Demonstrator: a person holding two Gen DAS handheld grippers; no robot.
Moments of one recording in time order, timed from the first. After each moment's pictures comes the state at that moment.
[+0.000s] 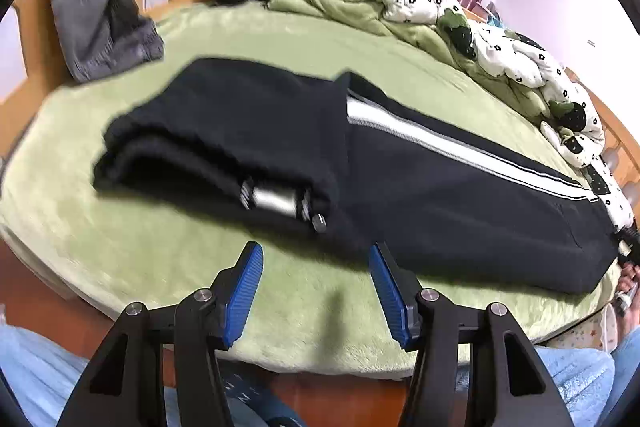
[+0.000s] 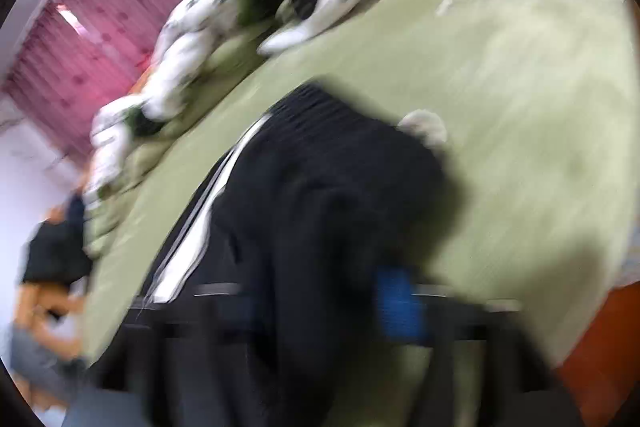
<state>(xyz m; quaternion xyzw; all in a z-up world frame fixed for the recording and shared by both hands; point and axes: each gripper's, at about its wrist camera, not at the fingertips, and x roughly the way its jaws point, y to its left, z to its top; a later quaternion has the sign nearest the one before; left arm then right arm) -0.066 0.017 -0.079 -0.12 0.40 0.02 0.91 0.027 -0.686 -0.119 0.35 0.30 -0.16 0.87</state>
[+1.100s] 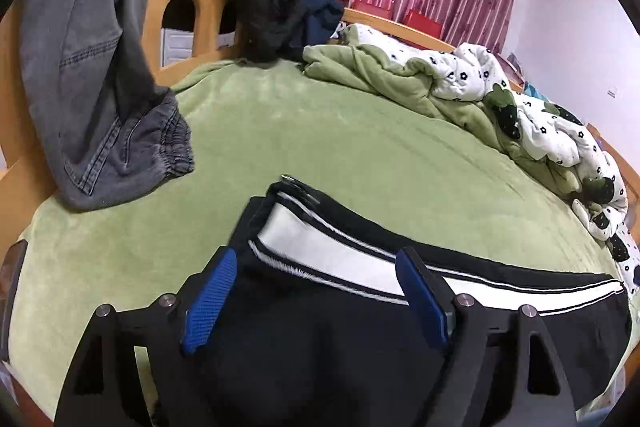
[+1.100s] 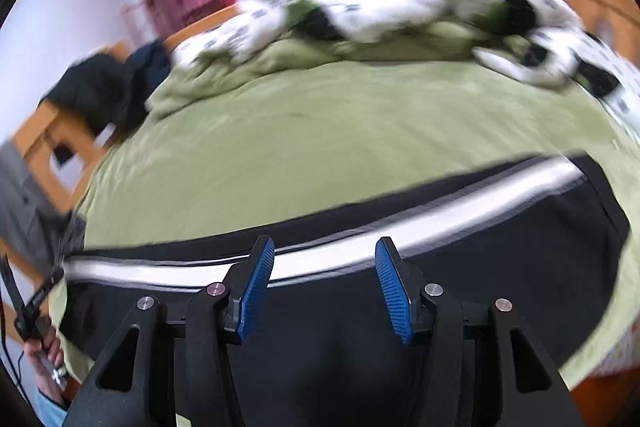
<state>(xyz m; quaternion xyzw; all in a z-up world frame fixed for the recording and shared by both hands) 0.075 0.152 -0.056 -0.13 0.33 0.05 0.93 0.101 -0.374 -0.007 0.11 0.38 0.00 0.92</state>
